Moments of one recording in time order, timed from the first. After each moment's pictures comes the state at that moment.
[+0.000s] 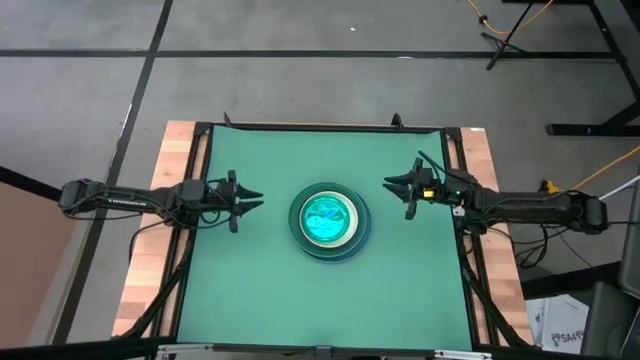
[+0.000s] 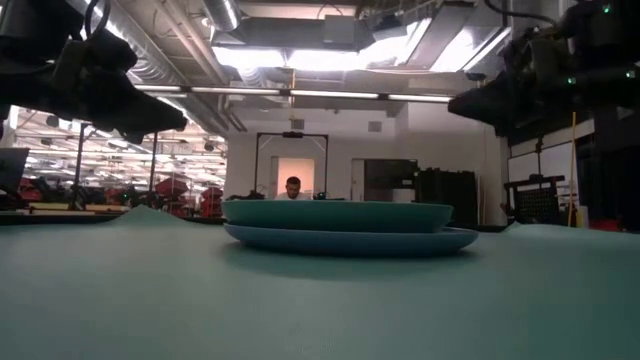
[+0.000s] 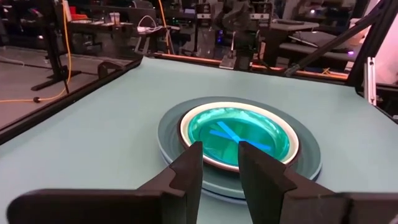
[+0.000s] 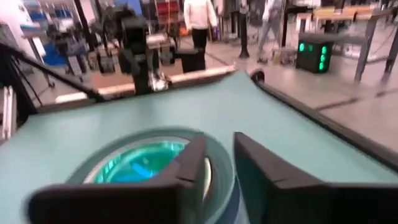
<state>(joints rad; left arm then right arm) 0.05 0.40 0.01 0.26 -0.14 -0.11 -0.26 0.69 0.13 0.52 -0.05 0.10</state>
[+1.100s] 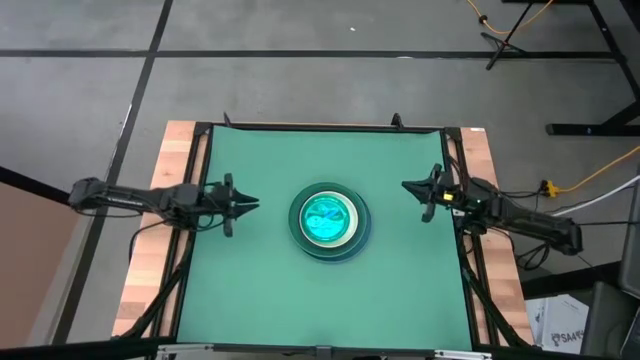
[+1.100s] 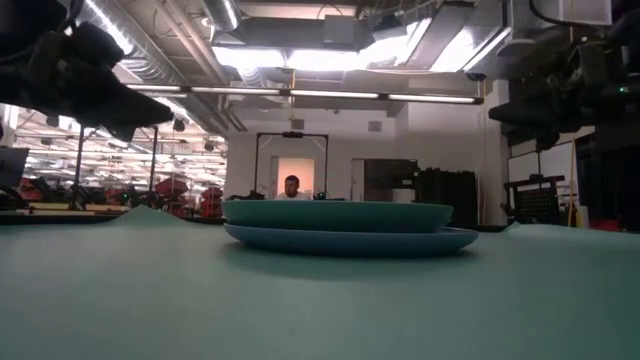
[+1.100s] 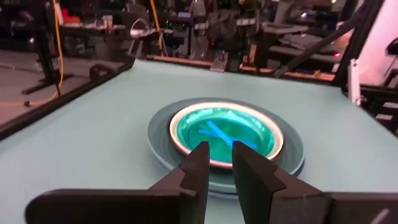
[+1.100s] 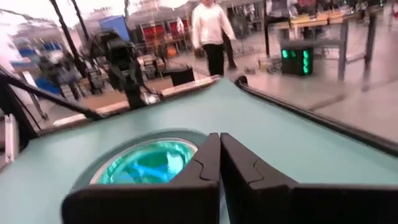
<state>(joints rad) -0.06 0.23 0.01 0.10 -0.22 -0.13 -0.26 0.03 0.02 0.00 0.03 0.20</state>
